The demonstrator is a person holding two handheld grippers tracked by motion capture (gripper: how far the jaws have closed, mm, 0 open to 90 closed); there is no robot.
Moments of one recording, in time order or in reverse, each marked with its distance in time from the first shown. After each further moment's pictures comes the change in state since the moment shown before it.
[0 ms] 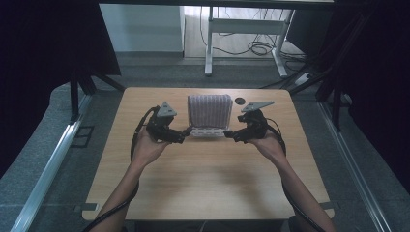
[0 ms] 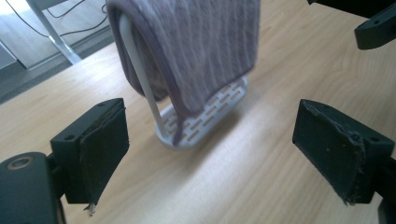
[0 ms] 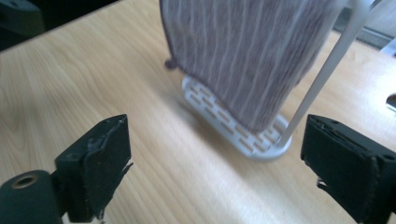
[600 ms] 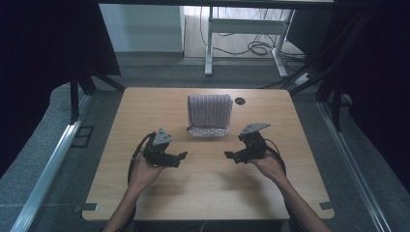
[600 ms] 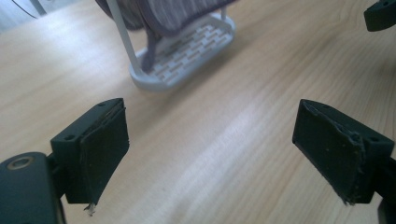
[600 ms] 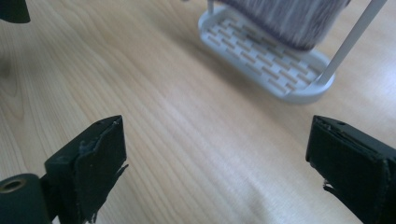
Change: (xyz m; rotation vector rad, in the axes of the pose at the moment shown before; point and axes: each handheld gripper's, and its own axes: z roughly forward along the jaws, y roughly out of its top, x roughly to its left) left arm -0.026 -0.074 0.009 0.019 -0.012 -0.029; right arm 0.018 -0.060 0.016 0.055 0.012 -0.003
